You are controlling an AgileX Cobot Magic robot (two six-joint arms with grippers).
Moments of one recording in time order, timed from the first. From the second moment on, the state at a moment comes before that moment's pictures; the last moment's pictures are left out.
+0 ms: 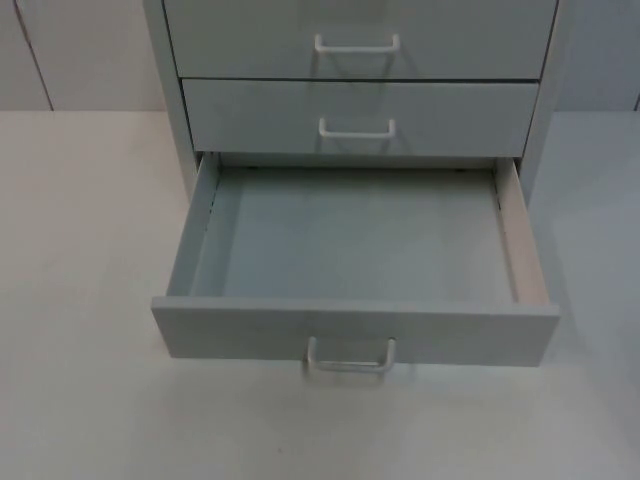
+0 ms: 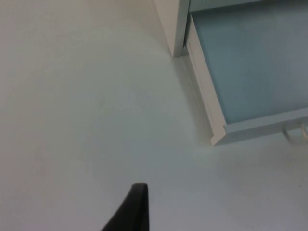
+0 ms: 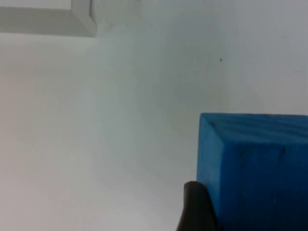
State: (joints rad) right arm 0.63 0.91 -0.46 -0.41 0.81 0.82; left arm 0.07 0.69 -0.71 -0.34 0.91 0.38
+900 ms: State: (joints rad) right arm 0.63 1.57 -0.94 -0.31 0.59 0.54; left arm 0.07 0.69 -0.71 -0.27 0.86 0.33
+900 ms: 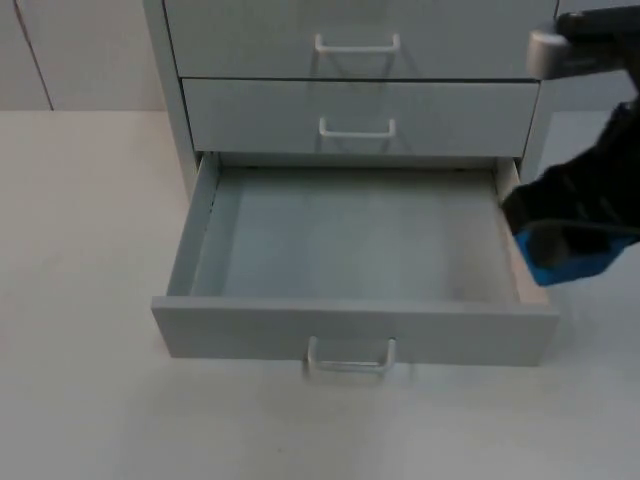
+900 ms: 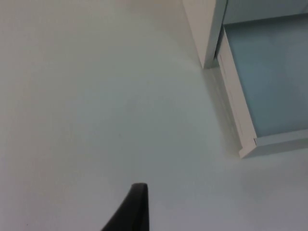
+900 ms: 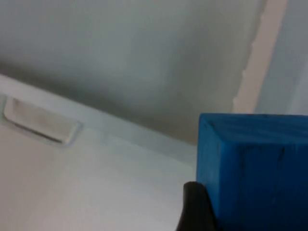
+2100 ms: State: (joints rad) right arm 0.63 2.02 -1.15 -0.20 0.28 0.58; left arm 0.07 0.69 -0.71 -0.27 0.85 0.33
